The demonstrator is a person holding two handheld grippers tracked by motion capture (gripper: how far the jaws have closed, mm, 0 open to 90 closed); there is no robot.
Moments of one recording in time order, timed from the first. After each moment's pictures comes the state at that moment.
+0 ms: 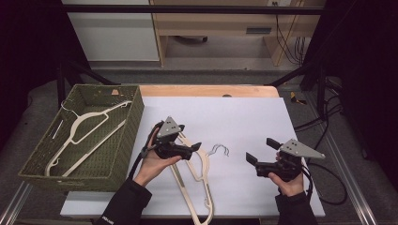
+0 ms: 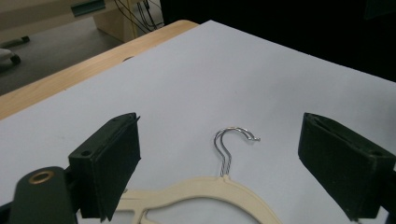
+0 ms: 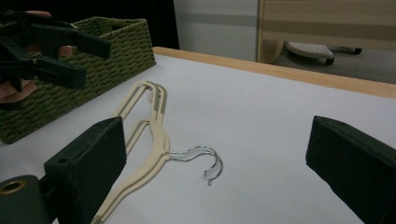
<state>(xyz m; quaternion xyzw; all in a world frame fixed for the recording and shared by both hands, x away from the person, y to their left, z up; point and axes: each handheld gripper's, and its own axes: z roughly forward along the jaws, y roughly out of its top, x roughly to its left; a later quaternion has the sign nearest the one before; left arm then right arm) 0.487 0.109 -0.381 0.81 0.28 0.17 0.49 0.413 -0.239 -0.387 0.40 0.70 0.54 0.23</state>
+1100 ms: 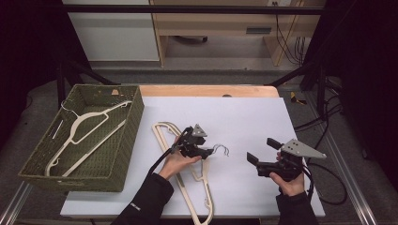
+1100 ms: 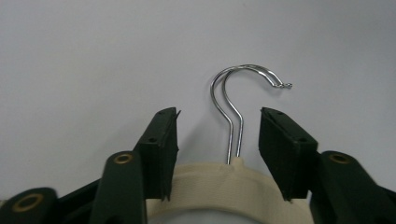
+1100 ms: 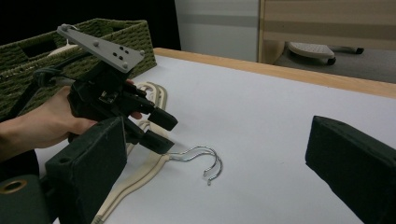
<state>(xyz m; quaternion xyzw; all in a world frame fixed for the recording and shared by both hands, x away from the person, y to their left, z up) 0.535 0.051 -0.458 0.88 0.28 0.10 0.37 0.413 -0.242 -0.388 0.40 0.70 0.54 0.23</state>
